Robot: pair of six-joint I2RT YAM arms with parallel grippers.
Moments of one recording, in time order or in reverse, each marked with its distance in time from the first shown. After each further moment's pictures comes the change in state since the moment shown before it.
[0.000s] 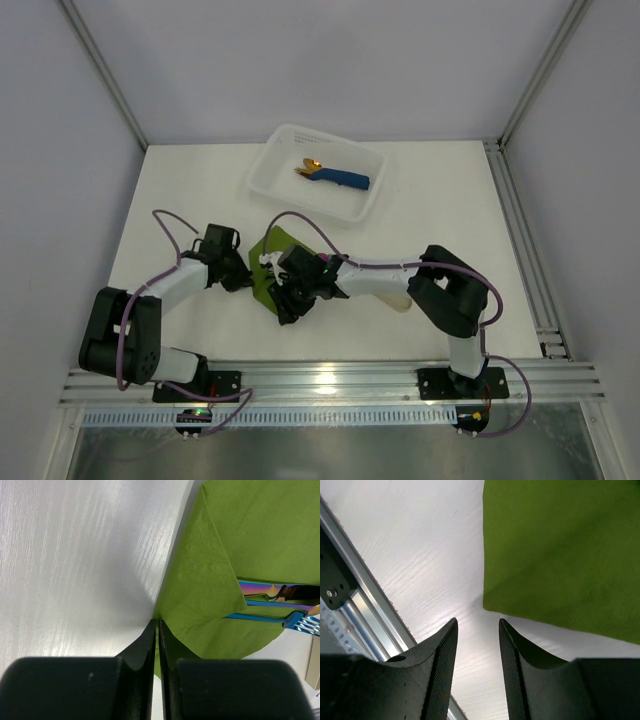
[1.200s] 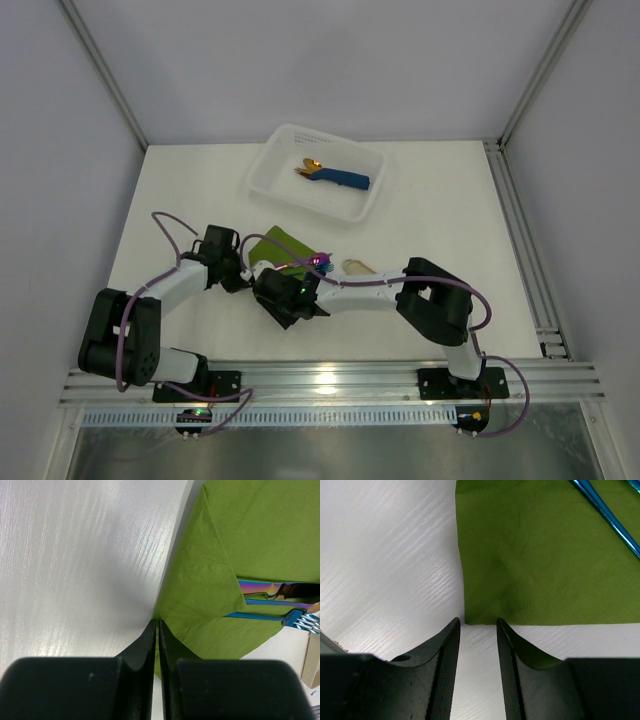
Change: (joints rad) left arm 0.000 -0.010 -0.011 0.004 0.008 -0.021; right arm 0.179 0.065 0.129 -0.155 0.484 -0.026
